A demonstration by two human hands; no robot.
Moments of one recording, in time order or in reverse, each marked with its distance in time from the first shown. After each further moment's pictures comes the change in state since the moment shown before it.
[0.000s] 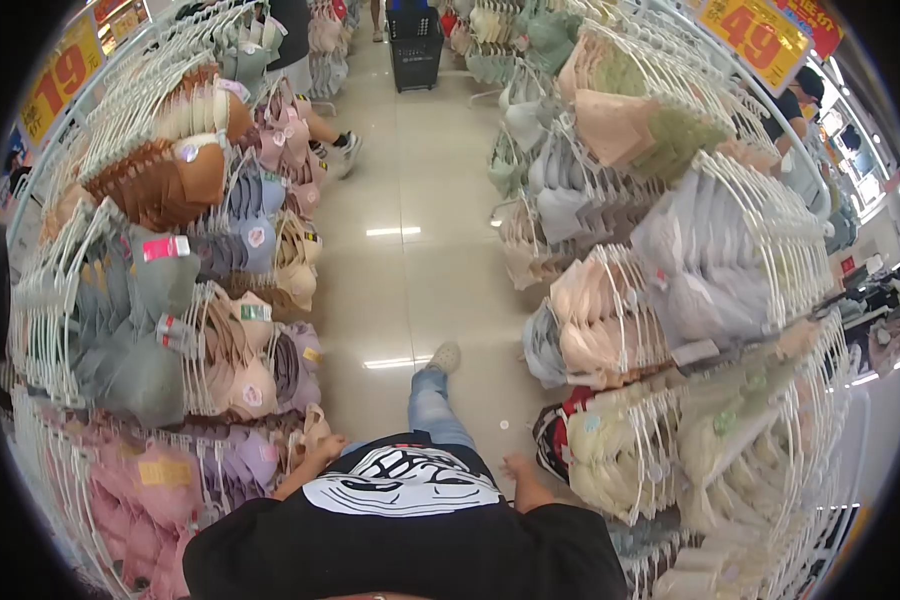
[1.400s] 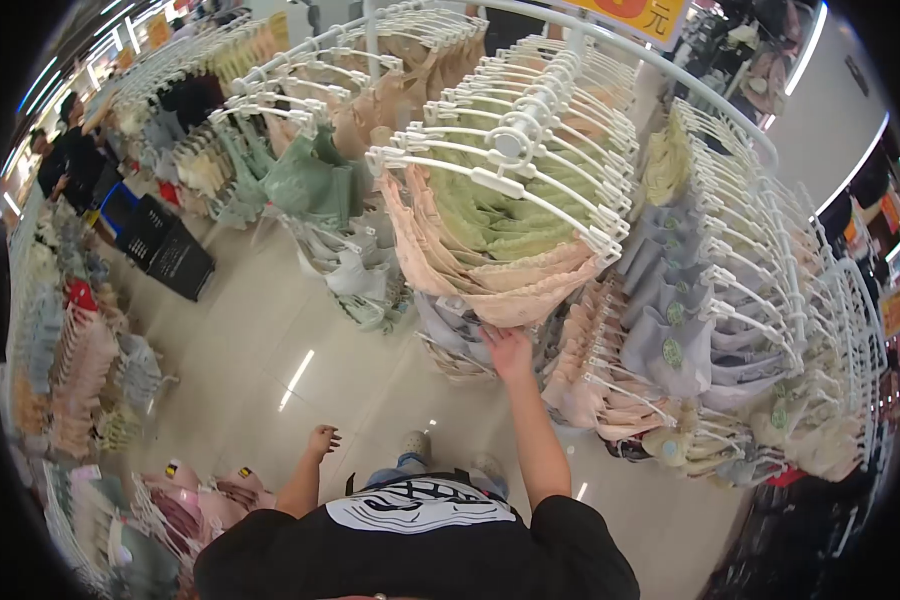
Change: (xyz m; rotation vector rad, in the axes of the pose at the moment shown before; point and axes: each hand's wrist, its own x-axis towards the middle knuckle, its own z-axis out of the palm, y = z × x) left_hand 0.504 0.580 -0.372 0.202 -0.239 0.270; right_hand 0.010 -0.676 -0.171 1.841 0.152 -1.087
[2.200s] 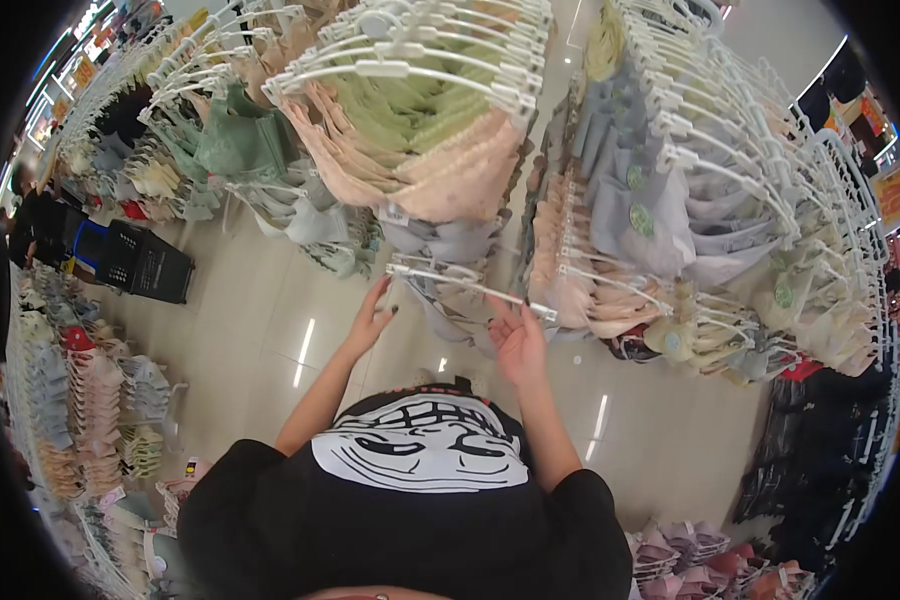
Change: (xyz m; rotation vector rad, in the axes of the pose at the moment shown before) left_hand -0.094 0.239 0.132 0.130 -0.380 1.015; right_hand -0.181 -0.022 0.008 0.010 0.106 -0.118
